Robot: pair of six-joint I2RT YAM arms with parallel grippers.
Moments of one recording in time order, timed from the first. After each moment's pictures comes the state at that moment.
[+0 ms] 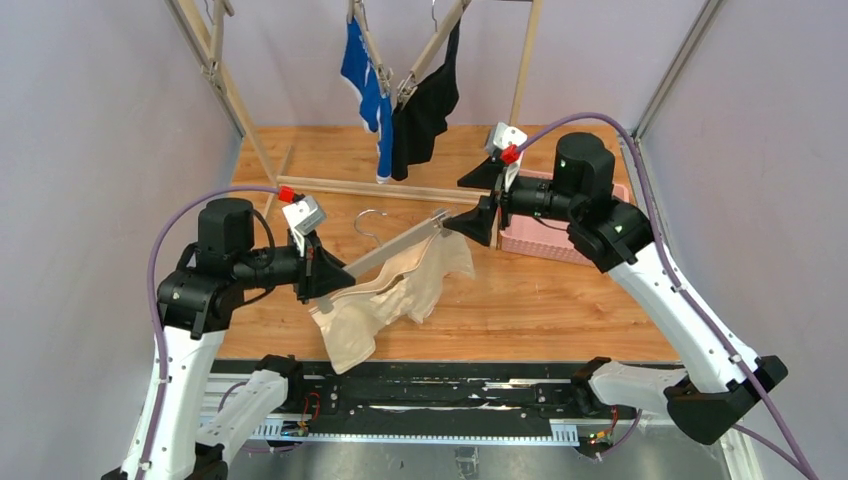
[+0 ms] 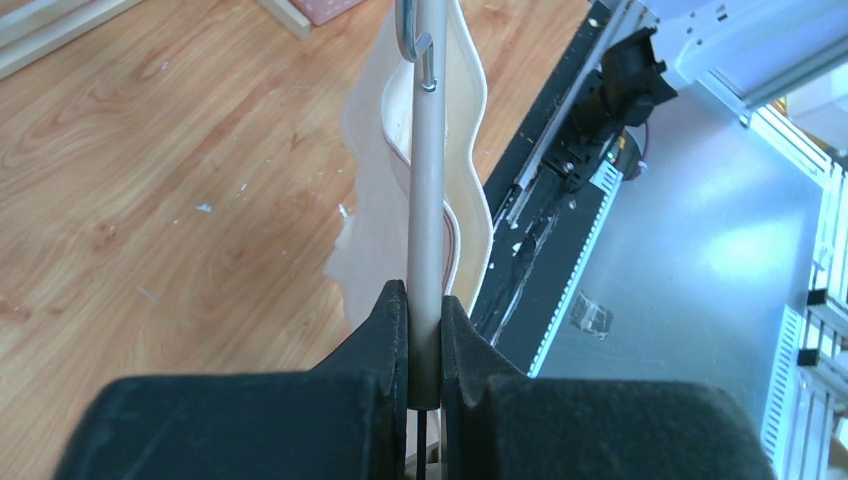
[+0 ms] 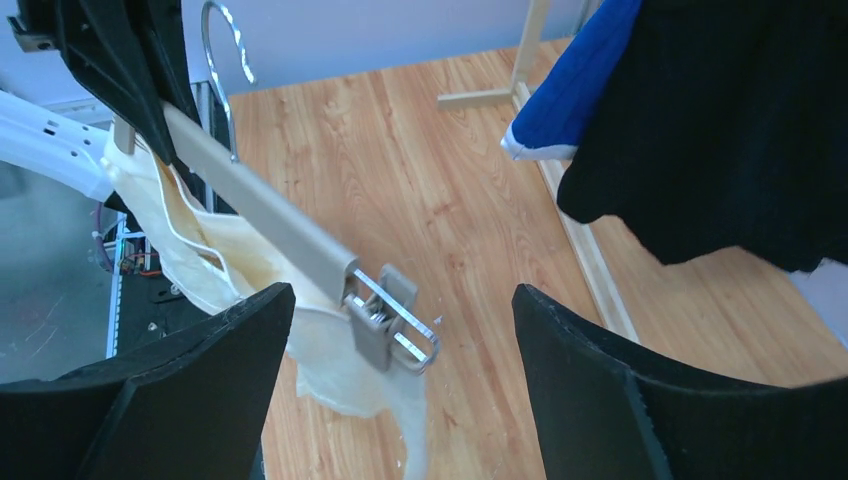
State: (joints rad) left arm -0.20 0.79 1.23 -1.06 0.85 0.13; right arm 0.62 1.16 1.38 -0.42 -0.64 -0.17
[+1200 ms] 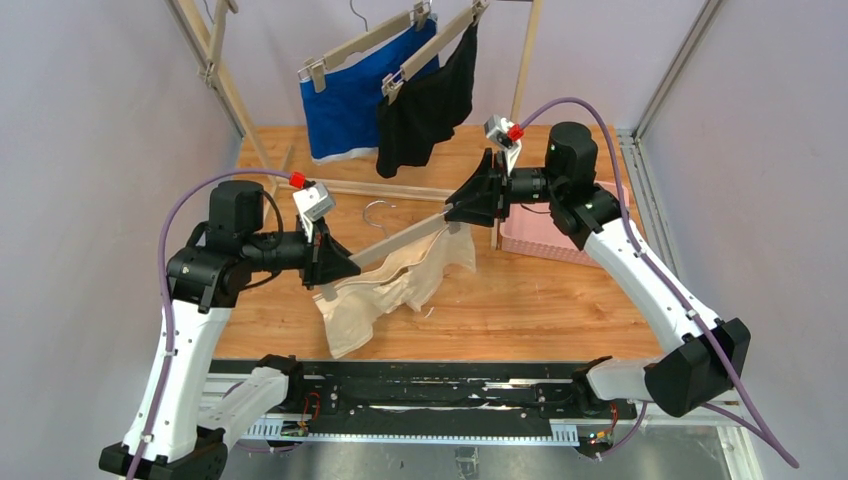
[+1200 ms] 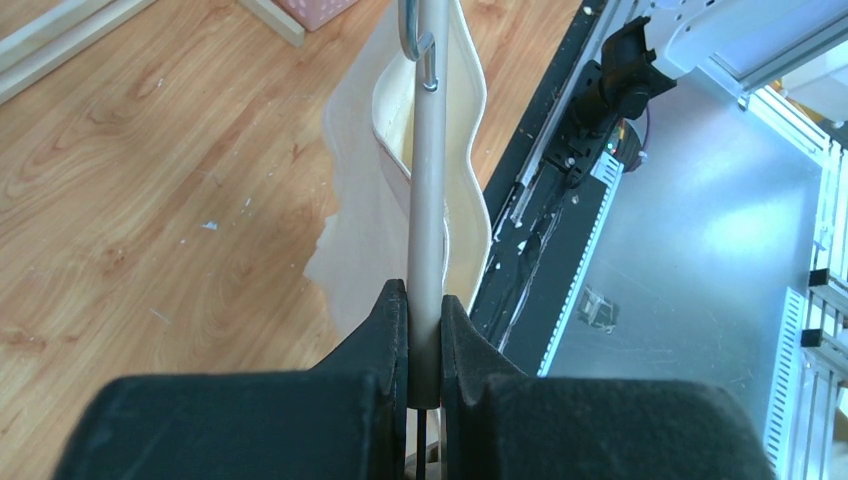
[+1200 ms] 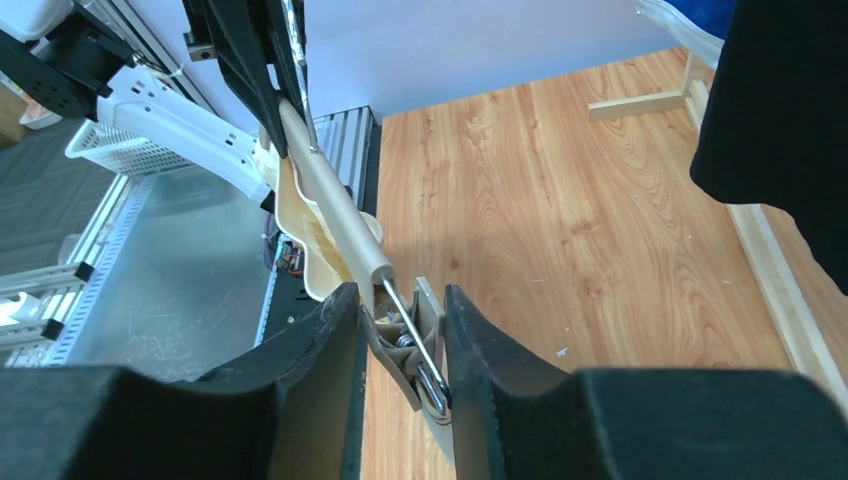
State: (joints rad) left arm -0.22 0.89 1.28 -1.06 0.88 0.20; right arm 0.45 1.31 1.28 -0.10 -1.14 0.12
